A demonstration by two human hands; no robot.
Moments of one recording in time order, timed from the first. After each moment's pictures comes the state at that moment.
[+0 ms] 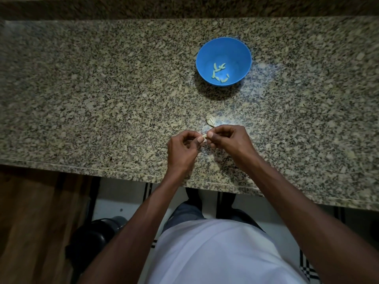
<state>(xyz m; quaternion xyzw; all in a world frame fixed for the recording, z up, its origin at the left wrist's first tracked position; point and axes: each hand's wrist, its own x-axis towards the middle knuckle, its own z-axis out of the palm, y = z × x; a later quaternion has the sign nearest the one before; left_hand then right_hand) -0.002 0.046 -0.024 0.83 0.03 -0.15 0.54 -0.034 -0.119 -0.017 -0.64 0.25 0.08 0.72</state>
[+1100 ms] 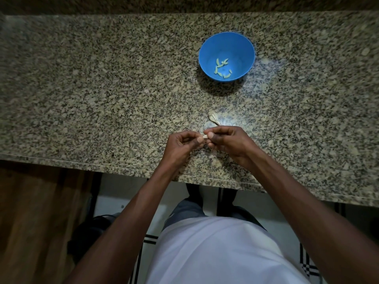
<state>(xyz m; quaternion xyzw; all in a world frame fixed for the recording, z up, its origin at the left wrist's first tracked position) 0.005 0.069 -0.025 0.72 0.05 -0.29 0.63 -0.032 -0.114 -0.020 -0.52 0.29 0.18 0.79</state>
